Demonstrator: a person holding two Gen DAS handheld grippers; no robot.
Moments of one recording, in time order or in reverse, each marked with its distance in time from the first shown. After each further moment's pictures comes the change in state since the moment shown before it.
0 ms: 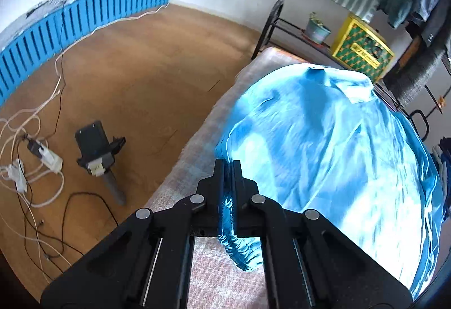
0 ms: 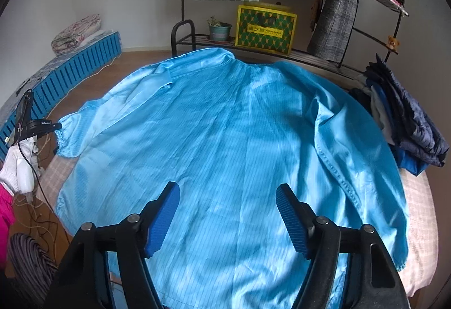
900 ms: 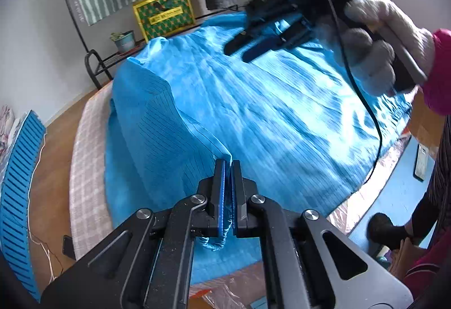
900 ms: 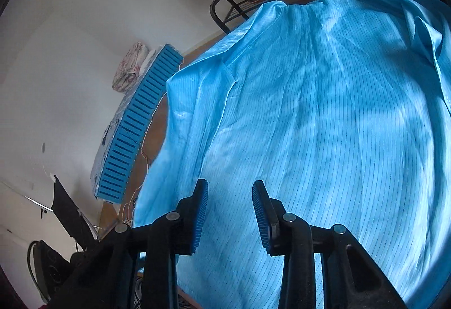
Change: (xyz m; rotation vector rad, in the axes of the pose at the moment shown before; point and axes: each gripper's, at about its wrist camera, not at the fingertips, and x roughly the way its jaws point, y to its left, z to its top) left arm -0.114 -0.241 -0.208 0.947 0.004 -0.305; right arm 0.117 -0.020 0.043 0.318 0.171 0.576
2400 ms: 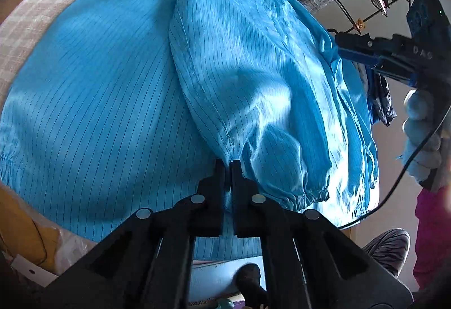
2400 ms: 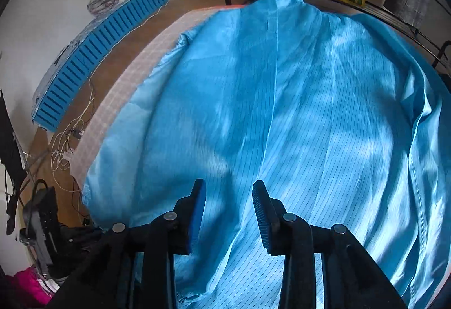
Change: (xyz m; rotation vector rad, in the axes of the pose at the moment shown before) left arm 0.057 0.062 -0.066 -0.902 0.119 -0.274; right arm 0.013 0.056 -0.003 -0.396 0.172 -0.361
